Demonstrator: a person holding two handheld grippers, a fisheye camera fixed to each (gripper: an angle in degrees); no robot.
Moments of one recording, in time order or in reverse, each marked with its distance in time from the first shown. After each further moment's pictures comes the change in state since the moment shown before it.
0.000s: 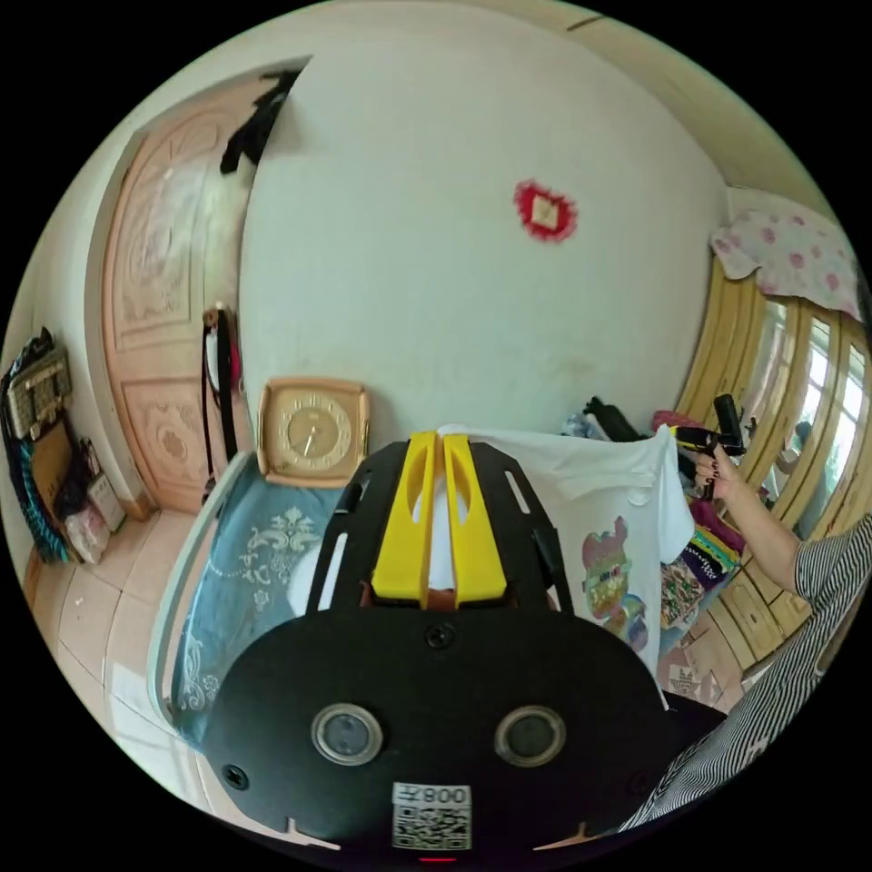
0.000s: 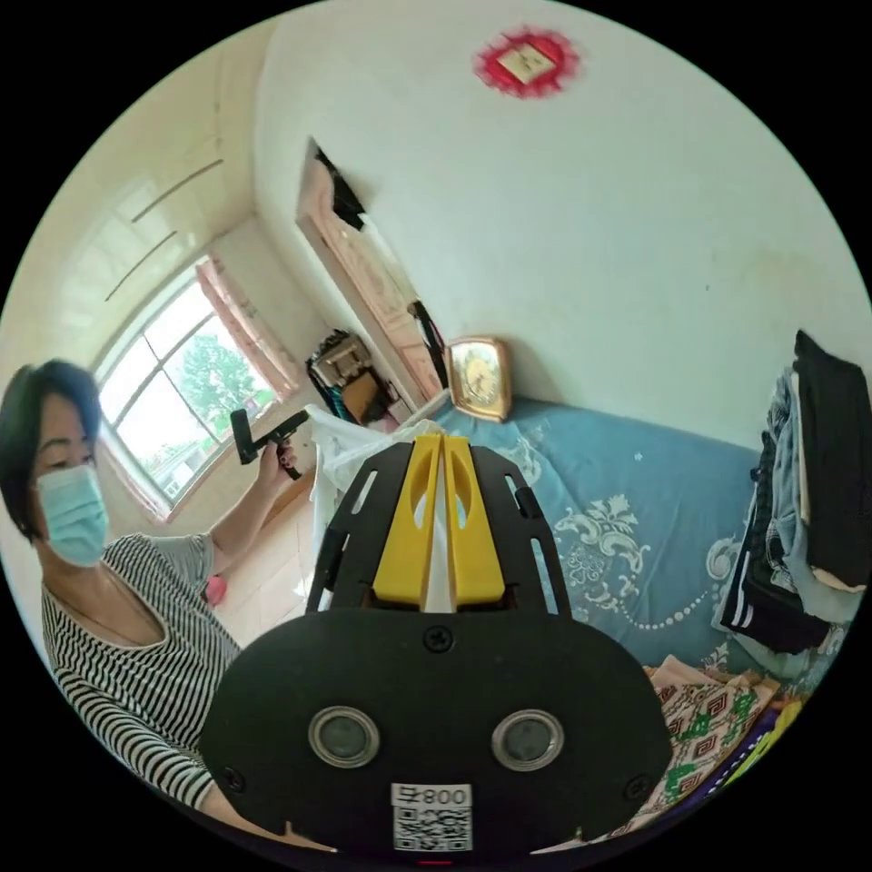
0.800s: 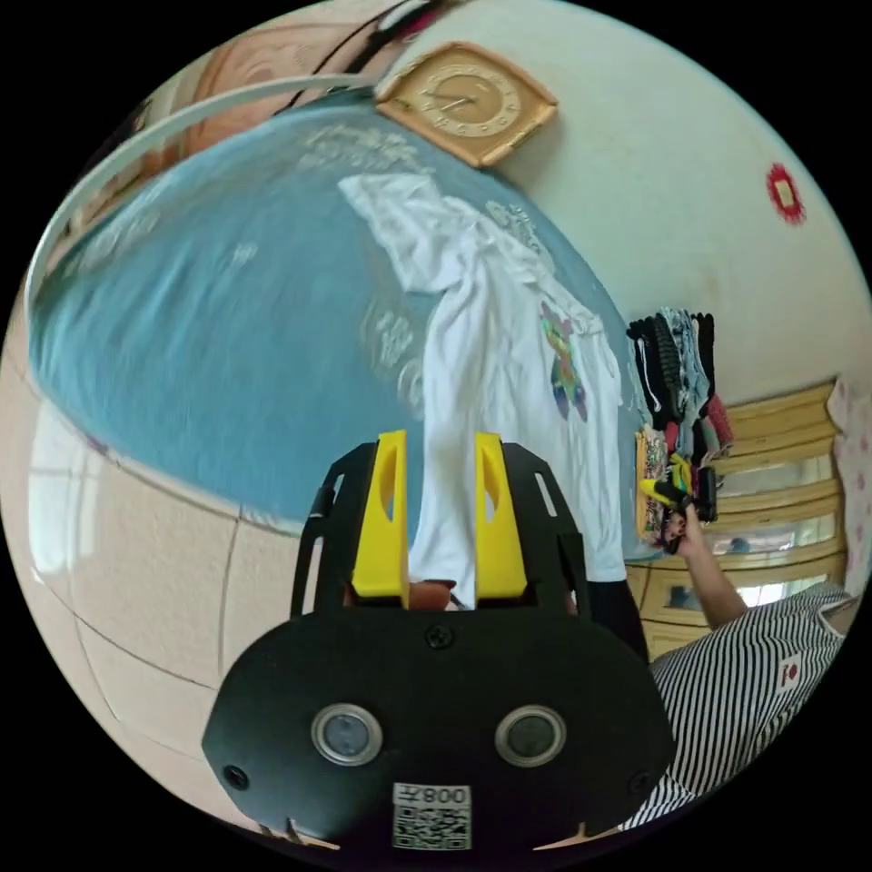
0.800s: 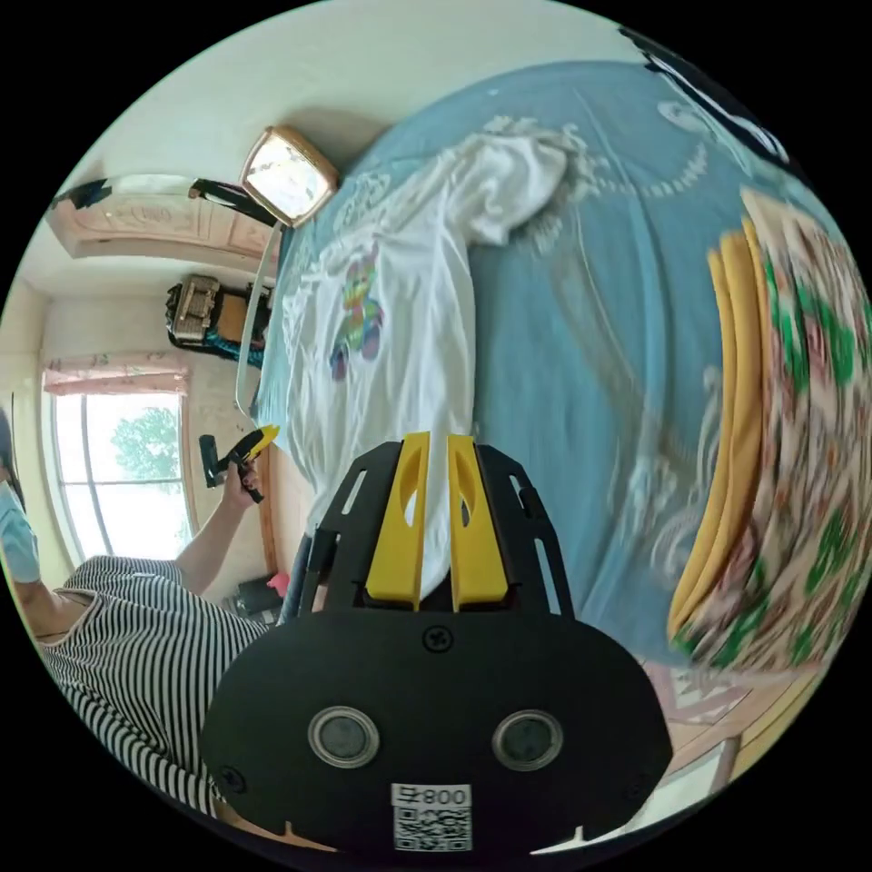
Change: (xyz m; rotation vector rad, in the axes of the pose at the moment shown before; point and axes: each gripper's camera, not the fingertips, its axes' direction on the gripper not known) left arm -0.205 0.314 0.203 -0.676 0.096 -0.590; right arm 0.183 0.237 0.247 -0.518 0.129 0.612
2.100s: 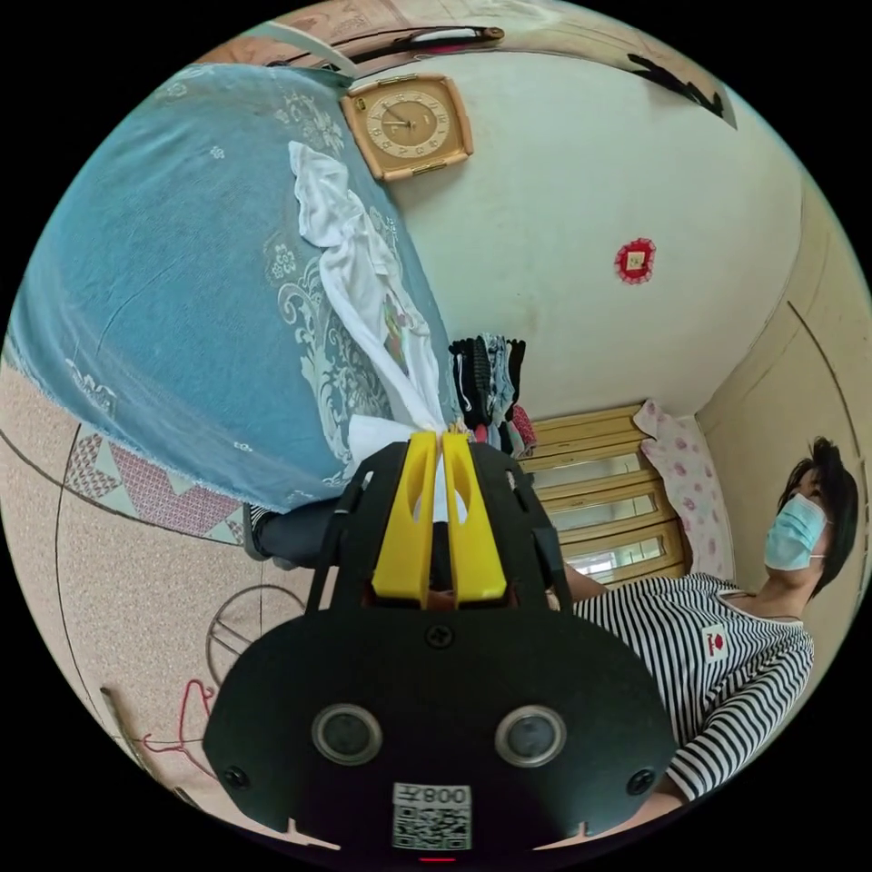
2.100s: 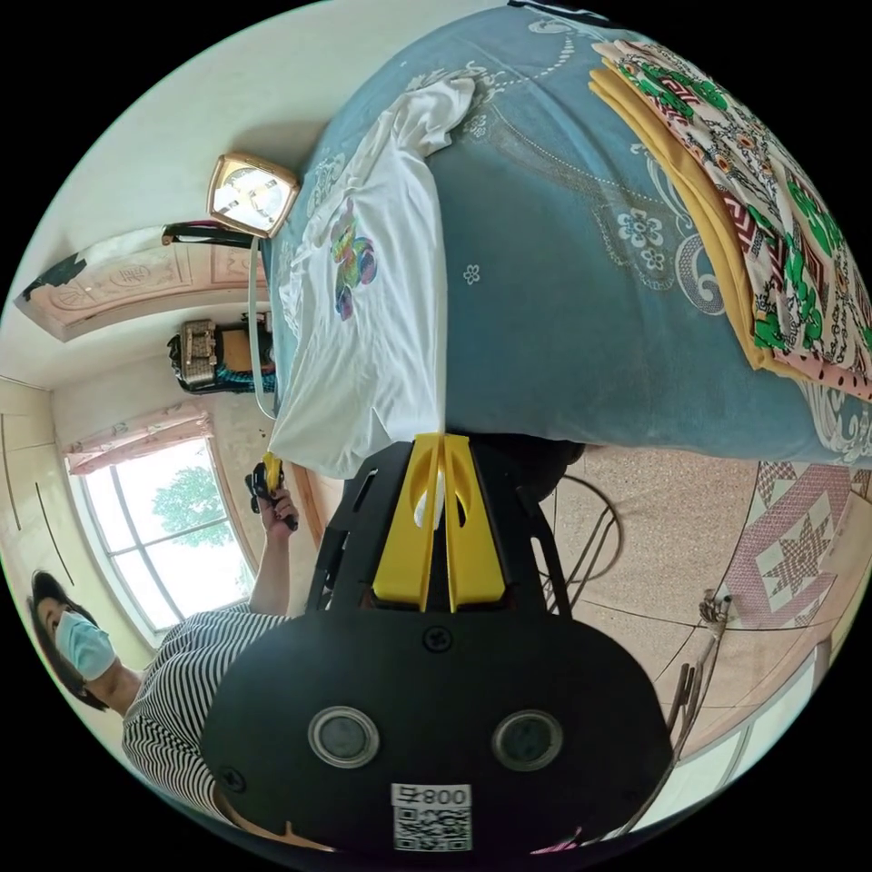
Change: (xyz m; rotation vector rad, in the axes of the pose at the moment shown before) left arm -0.156 0.068 0.041 0.078 0.702 -0.074; right arm 0.025 0.074 0.069 -0.052 -0.110 0.260
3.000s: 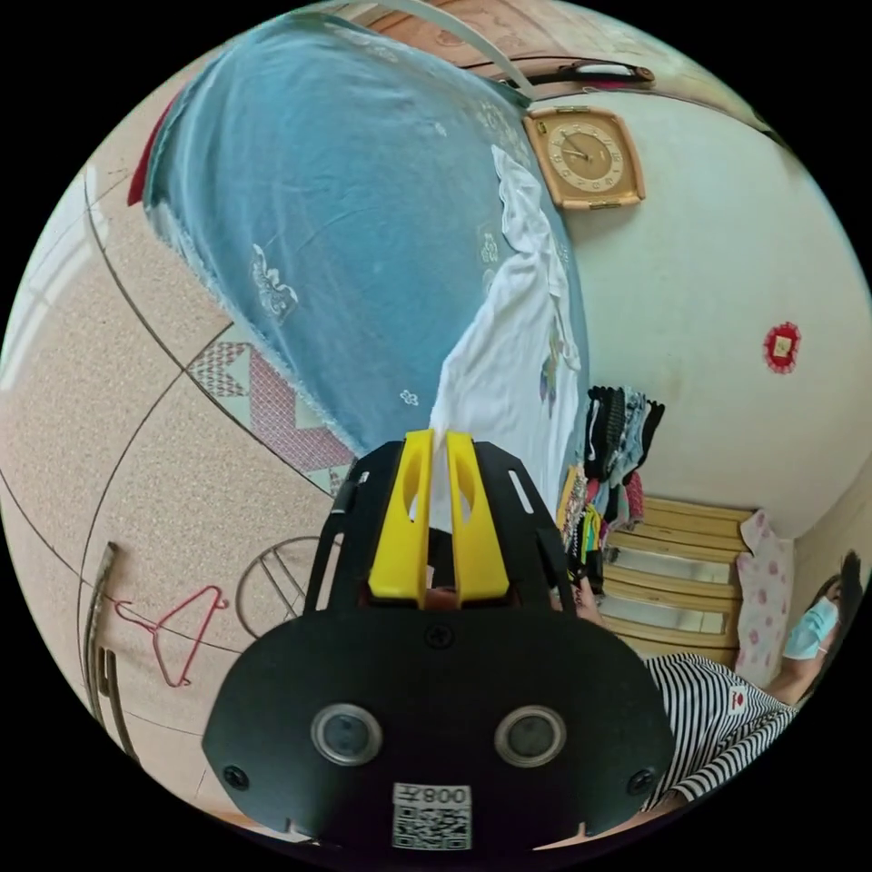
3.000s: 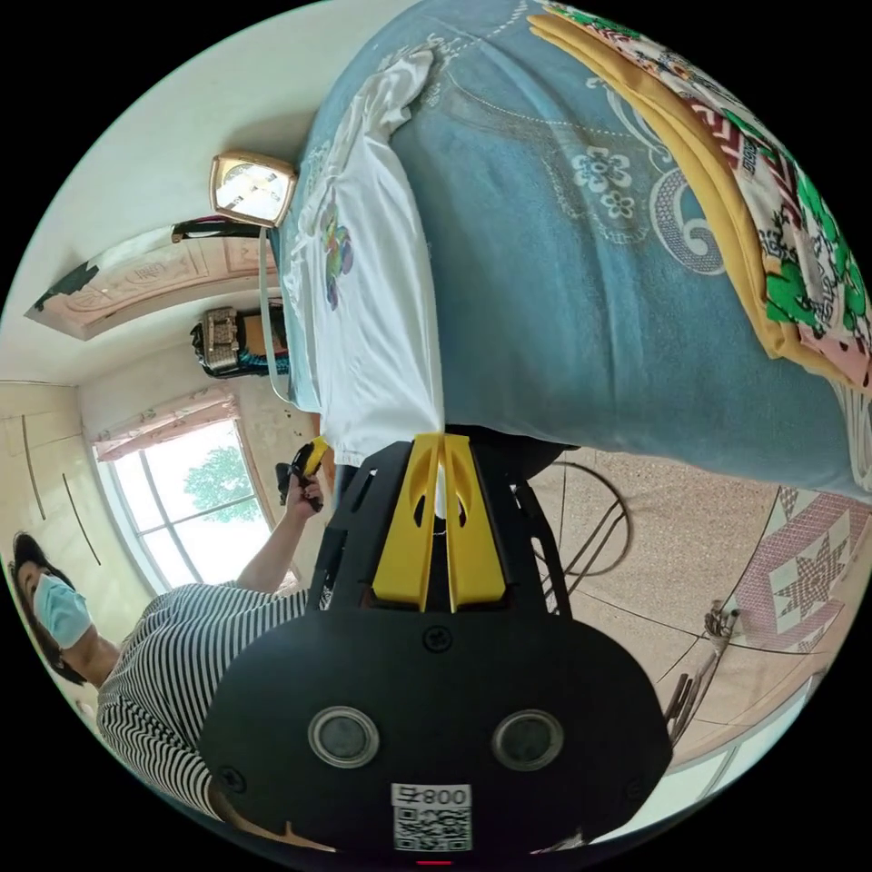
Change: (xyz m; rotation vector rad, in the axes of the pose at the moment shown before) left arm -0.069 -0.020 0.063 0.070 -0.383 -0.338; right arm -0.022 -0.032 0.008 -0.085 -0.106 -0.011
